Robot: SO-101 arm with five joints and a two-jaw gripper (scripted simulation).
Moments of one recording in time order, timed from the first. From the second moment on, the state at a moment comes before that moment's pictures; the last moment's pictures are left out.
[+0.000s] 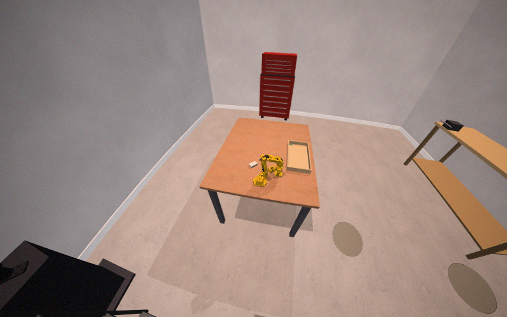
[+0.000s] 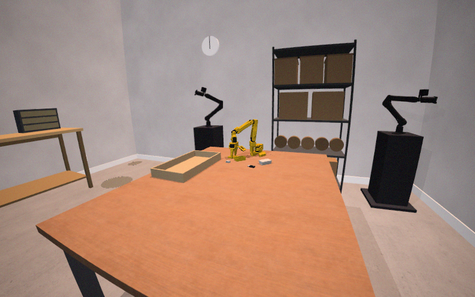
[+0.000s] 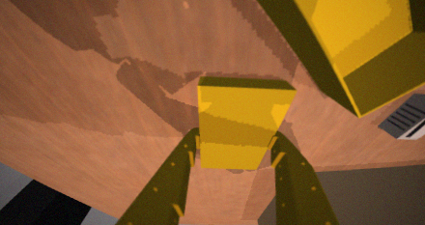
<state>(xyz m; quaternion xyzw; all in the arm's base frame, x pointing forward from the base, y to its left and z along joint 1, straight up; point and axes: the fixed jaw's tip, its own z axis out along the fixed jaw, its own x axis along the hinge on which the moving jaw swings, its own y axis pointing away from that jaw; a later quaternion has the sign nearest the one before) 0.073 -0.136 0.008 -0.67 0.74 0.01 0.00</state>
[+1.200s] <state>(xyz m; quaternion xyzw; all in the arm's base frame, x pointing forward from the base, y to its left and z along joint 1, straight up) 0.070 -0.132 0.034 -0.67 0.74 0.03 0.01</state>
